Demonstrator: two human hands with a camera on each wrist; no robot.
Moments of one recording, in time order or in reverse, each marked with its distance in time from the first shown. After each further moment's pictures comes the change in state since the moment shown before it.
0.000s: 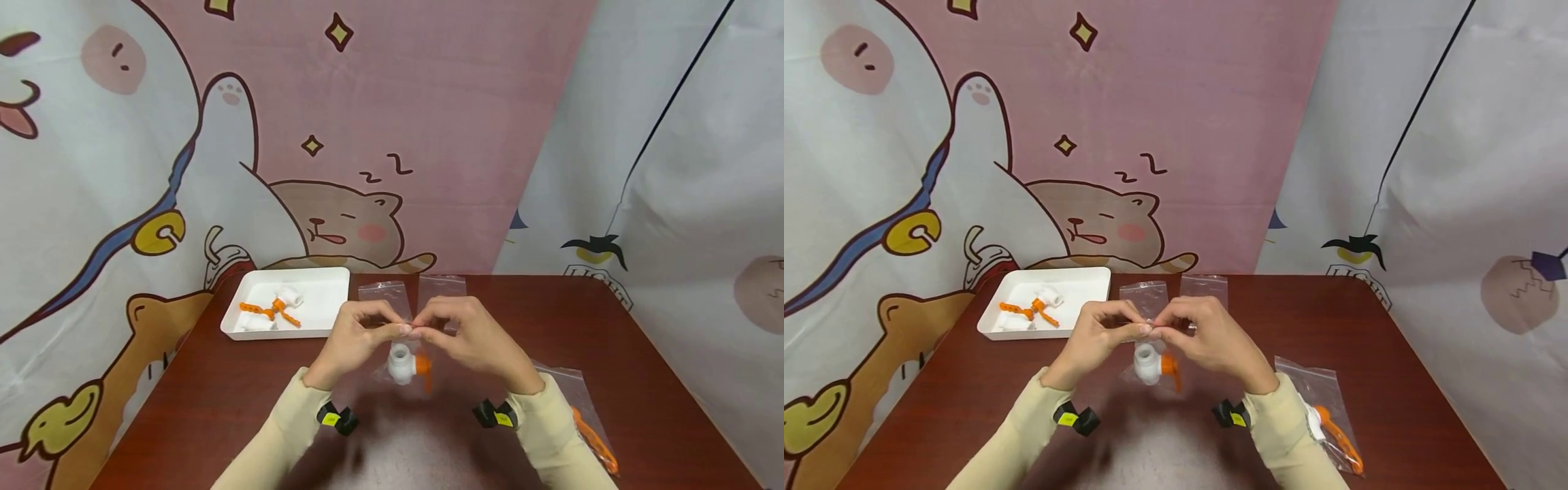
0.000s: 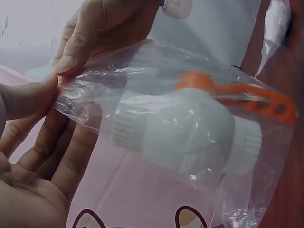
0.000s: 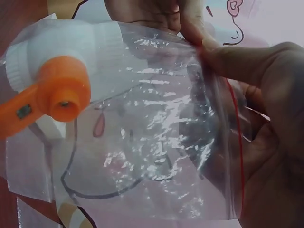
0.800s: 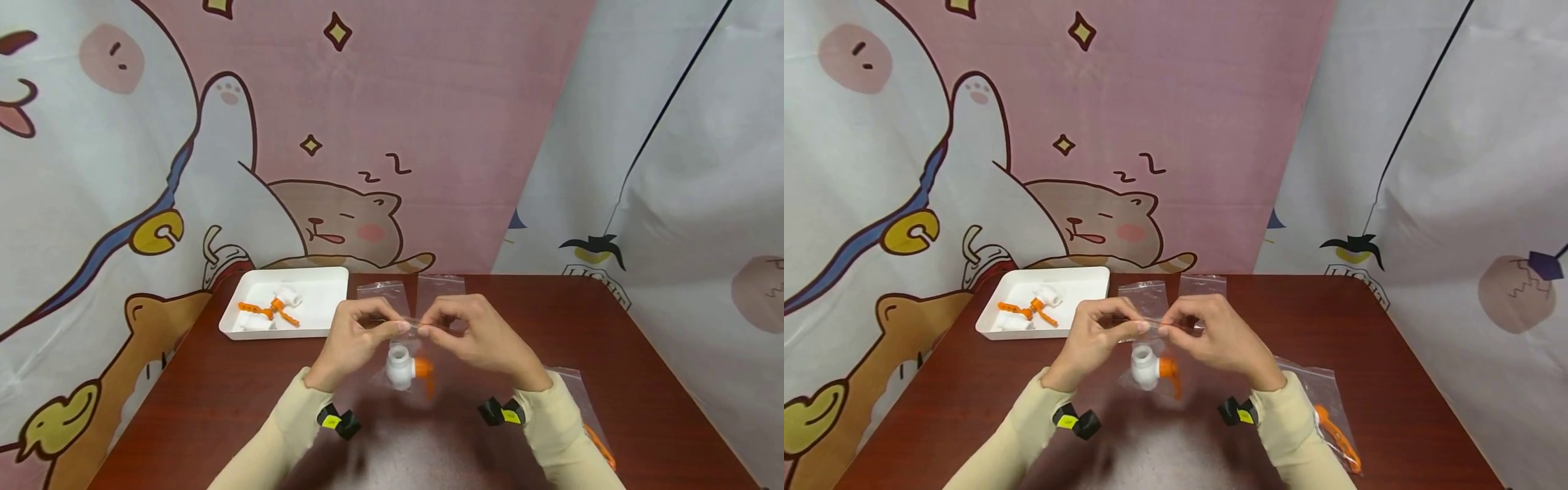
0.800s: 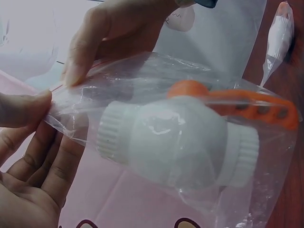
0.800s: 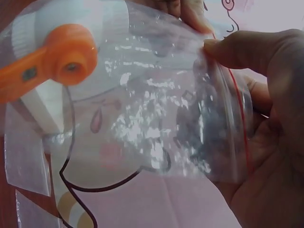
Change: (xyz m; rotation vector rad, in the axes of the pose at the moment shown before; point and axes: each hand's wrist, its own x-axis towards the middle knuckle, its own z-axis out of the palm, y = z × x) left_hand -0.001 0.010 0.005 0.035 0.086 0.017; right_hand -0.006 0.003 -0.009 0.002 -0.006 -0.005
